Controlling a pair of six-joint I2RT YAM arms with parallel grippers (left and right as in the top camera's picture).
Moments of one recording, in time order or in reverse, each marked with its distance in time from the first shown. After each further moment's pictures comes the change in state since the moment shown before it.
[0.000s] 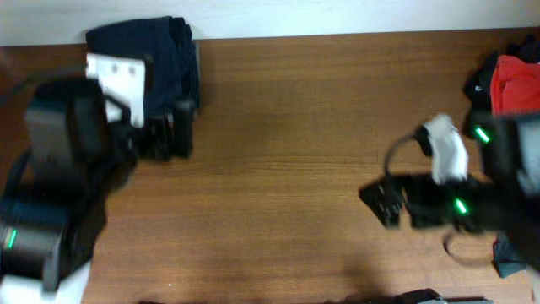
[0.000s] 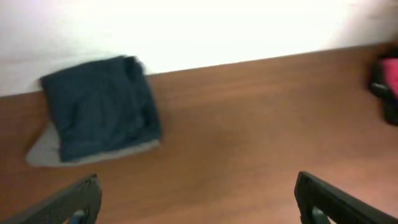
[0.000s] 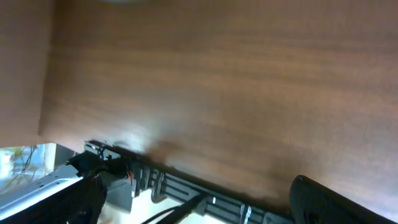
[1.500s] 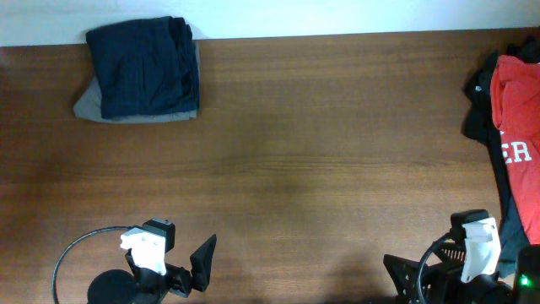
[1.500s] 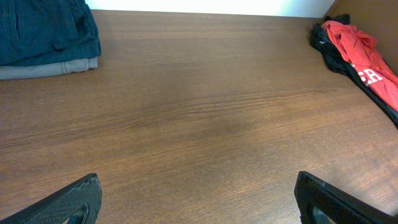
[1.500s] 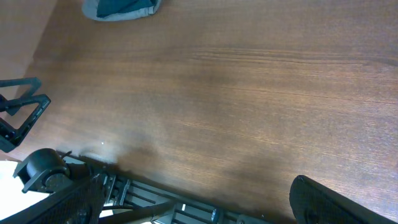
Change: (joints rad) left arm -0.154 -0.954 -1.085 0.230 0.032 -0.180; right arm 0.000 -0.487 -0.372 0.100 0.116 0.000
